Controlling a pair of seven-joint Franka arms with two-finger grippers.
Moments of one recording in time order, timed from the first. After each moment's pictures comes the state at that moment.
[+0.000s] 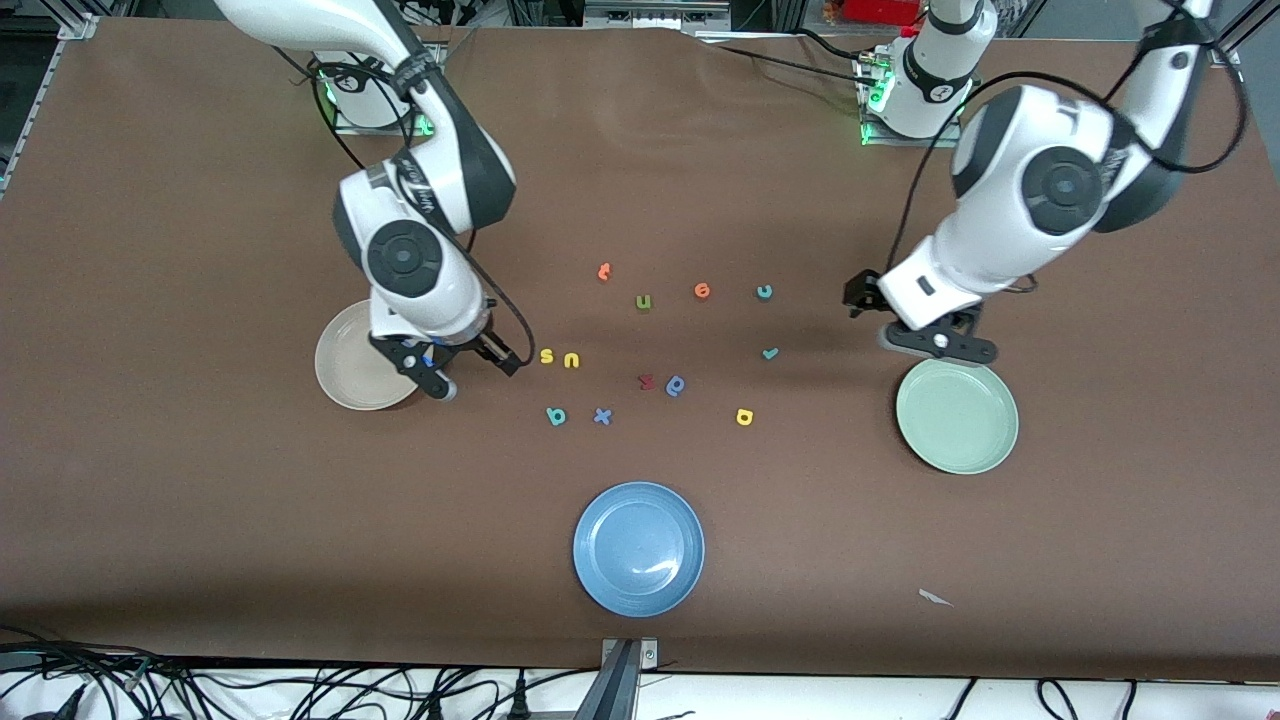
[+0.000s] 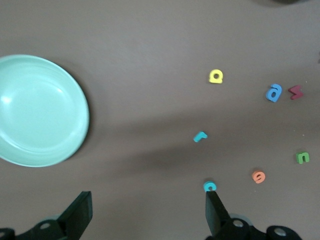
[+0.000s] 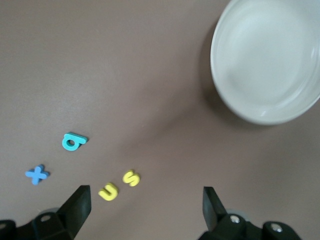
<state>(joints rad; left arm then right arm) -0.04 0.17 -0.32 -1.94 -0.04 2.04 -0.18 0.51 0.49 0.01 -1.66 -0.01 2.04 1.30</state>
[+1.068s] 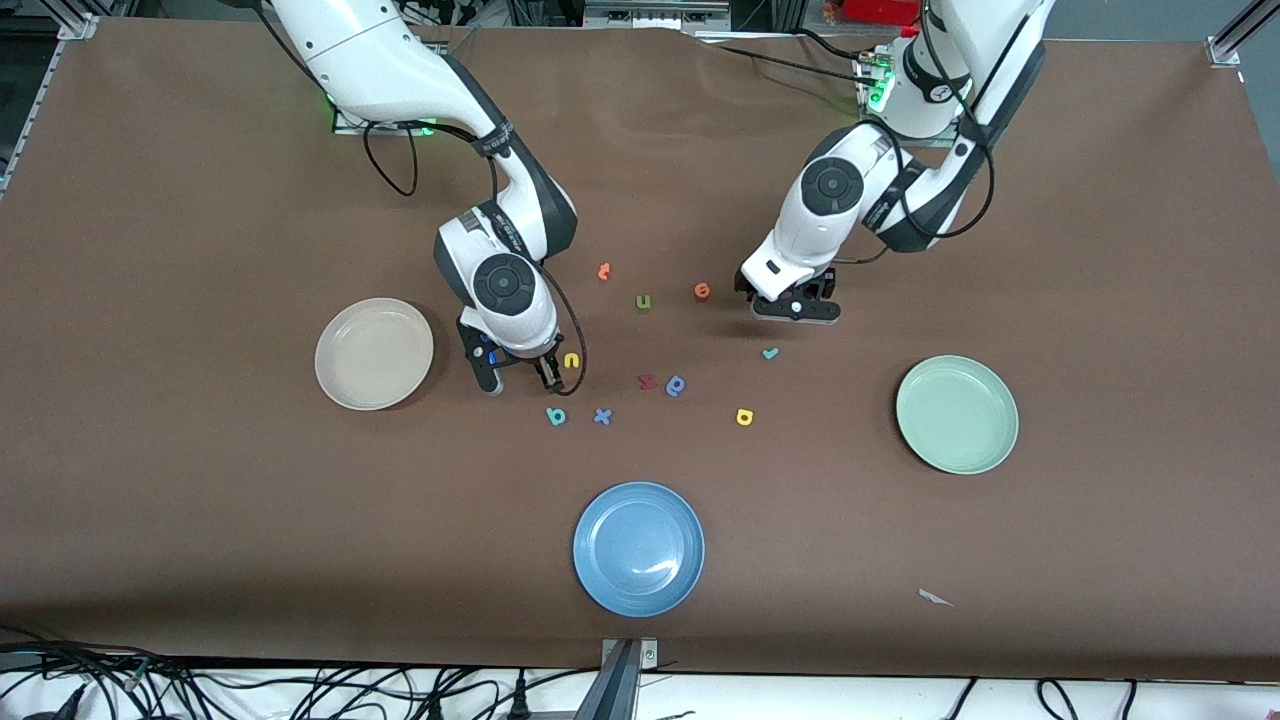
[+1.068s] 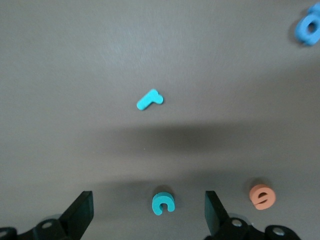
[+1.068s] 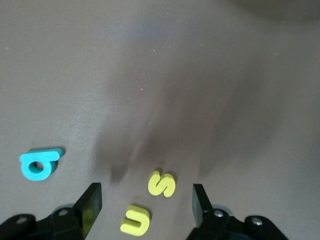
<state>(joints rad) -0.11 0.36 -0.47 -2.24 0.19 2.49 -0.66 0.58 0.68 0.01 -1.71 0.00 2.33 1.75</state>
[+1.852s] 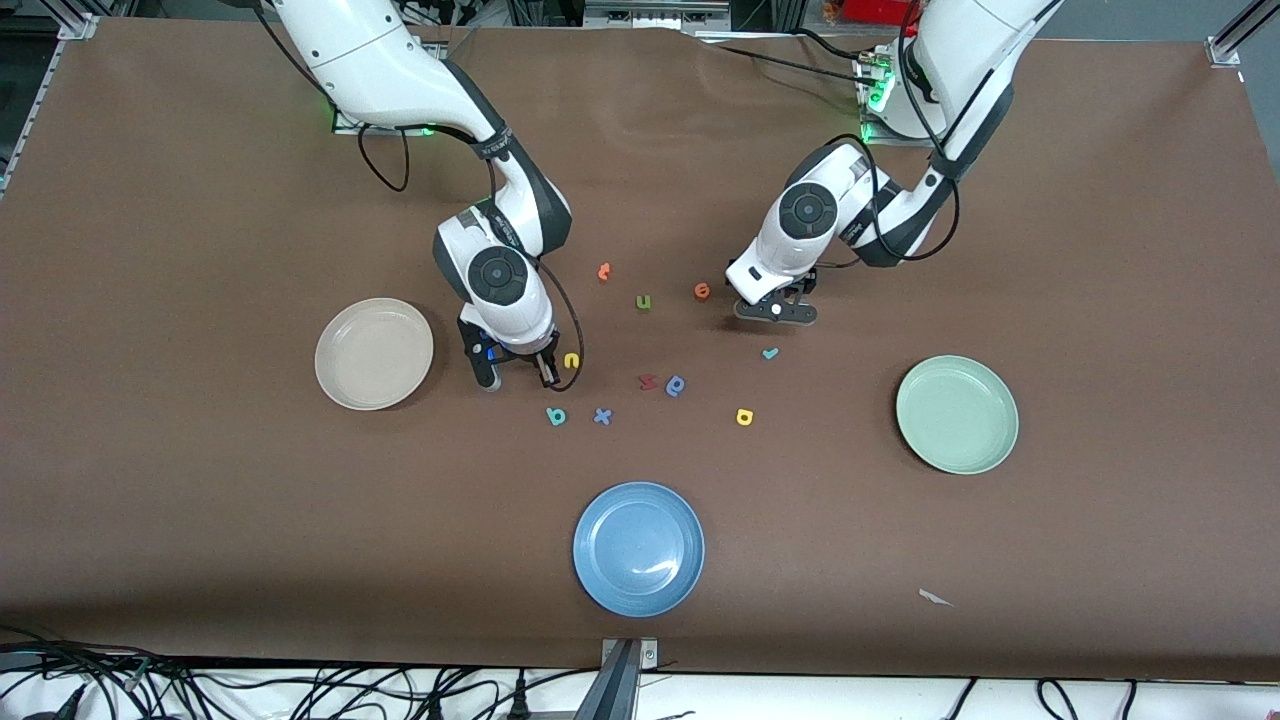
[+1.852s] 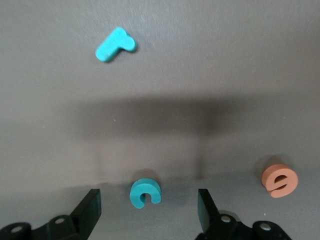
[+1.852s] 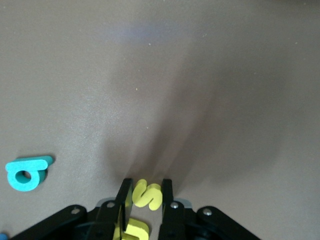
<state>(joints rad) -0.13 0.47 -0.48 -2.23 0.19 2.49 -0.66 0.58 0.67 0.01 -1.78 0.00 2.45 1.76</state>
